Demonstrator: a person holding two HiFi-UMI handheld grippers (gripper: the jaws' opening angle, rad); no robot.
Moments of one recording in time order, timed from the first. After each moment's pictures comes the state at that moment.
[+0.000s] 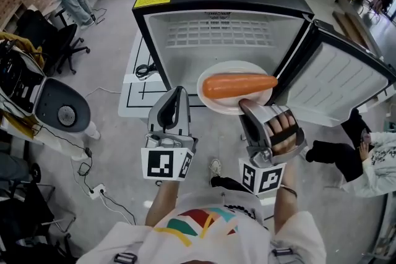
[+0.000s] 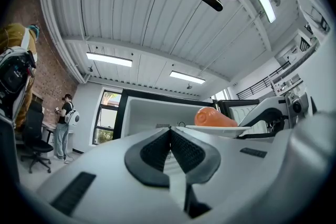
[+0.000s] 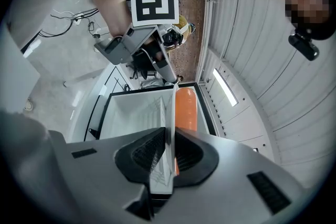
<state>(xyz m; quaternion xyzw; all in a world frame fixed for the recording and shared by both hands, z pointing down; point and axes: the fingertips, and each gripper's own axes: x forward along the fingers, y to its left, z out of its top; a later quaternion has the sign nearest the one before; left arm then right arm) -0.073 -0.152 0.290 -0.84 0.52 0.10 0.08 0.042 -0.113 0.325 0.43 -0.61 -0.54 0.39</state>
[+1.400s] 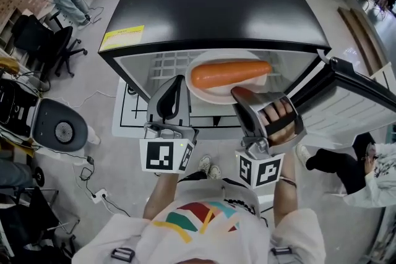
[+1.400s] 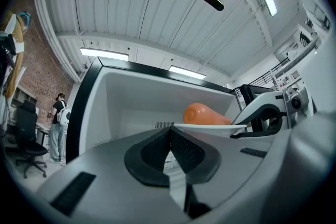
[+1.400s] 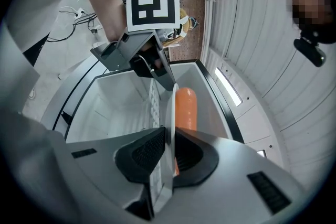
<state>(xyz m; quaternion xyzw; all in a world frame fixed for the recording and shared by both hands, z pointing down) -0.029 -0.289 0.277 -0.85 0.52 0.08 0.09 0.062 -0.251 0.309 0.41 -0.62 -0.55 0.38</state>
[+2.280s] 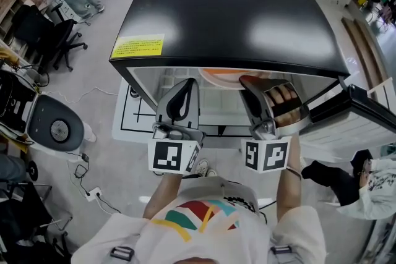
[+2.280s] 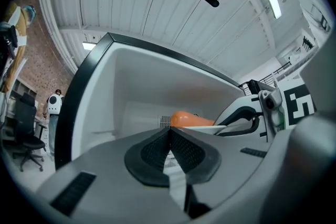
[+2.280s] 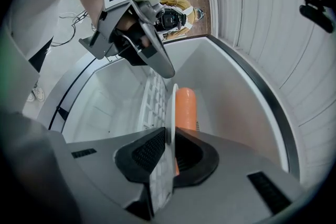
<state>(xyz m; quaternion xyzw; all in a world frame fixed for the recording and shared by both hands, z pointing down) -0.038 -0.321 0.293 -0.85 0.52 0.08 0.06 0.055 -0.322 0.318 0.38 -0.65 -0.50 0.43</state>
